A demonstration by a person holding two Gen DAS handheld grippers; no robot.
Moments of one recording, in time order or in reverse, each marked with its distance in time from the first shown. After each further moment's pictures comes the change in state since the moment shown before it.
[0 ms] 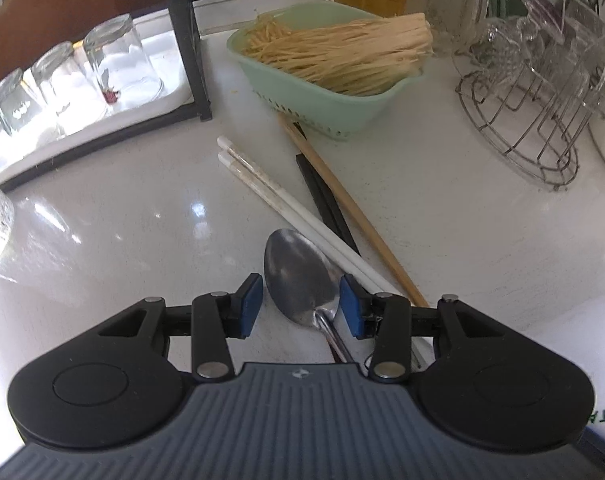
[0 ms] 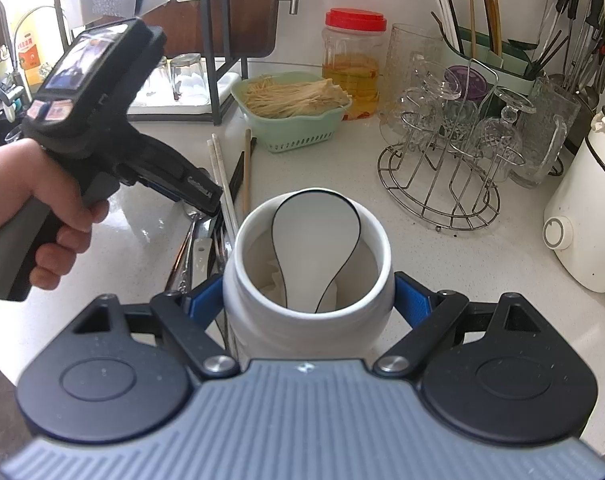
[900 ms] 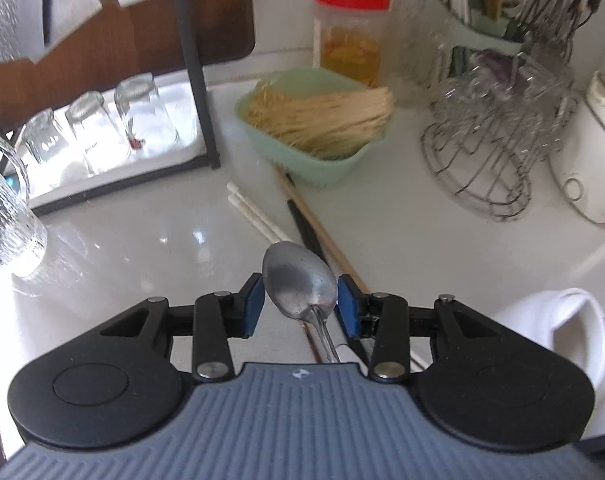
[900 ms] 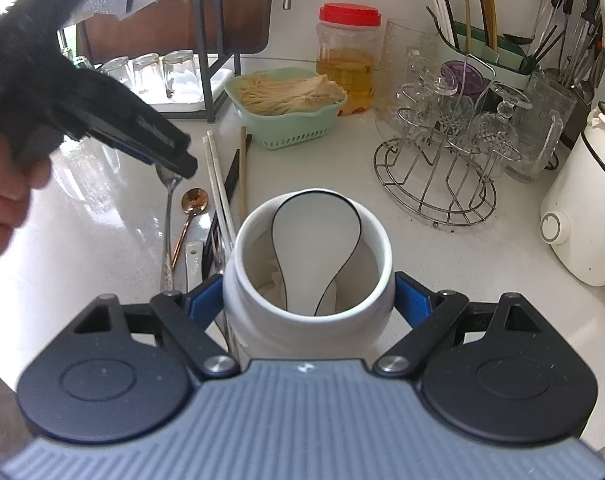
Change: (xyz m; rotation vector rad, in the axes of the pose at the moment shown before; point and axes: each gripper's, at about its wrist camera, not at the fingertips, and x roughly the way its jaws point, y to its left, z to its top) left arm -0.080 0.000 0.003 -0.008 -0.093 -0.043; right arm 0.003 0.002 0.003 0.015 0.020 -0.023
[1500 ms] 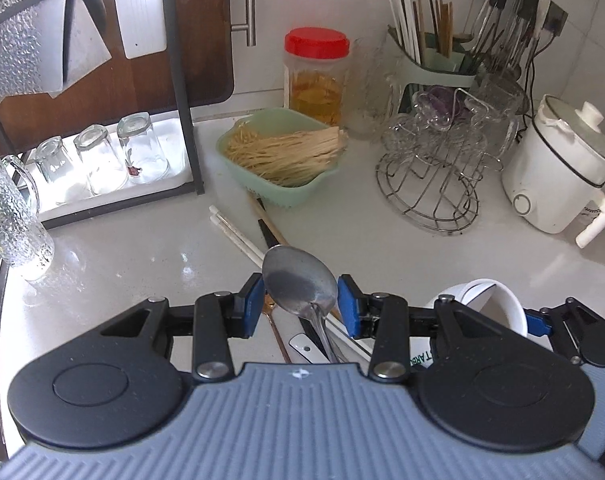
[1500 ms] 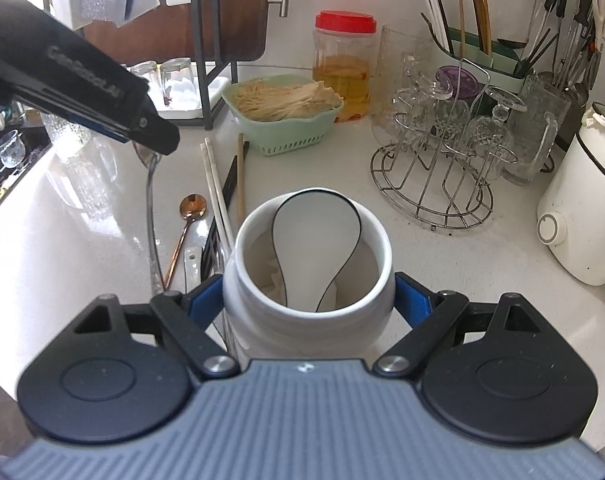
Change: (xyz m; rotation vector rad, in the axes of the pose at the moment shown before) left arm -0.063 -0.019 -0.014 0.003 -0.090 -0.052; right arm -0.001 0.001 -0.004 0.011 -0.034 -0.010
